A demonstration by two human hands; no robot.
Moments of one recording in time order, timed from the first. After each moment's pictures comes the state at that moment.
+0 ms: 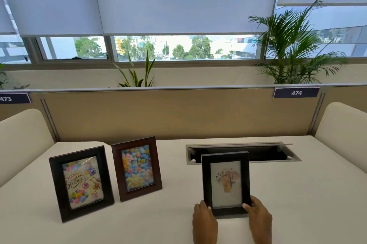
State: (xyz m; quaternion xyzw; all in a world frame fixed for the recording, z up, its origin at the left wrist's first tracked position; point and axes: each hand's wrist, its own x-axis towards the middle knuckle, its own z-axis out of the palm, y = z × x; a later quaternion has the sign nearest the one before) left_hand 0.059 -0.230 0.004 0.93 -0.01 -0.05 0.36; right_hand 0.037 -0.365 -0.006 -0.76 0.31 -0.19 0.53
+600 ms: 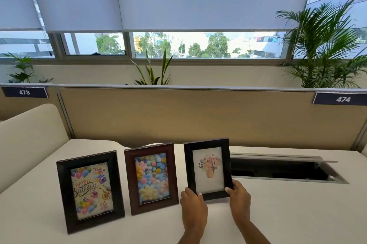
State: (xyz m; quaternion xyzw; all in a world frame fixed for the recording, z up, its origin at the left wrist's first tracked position) left_hand 0.158 -0.174 0.015 0.92 0.10 0.02 0.37; right_hand 0.170 -0.286 -0.001 -0.78 0.24 -0.18 0.54
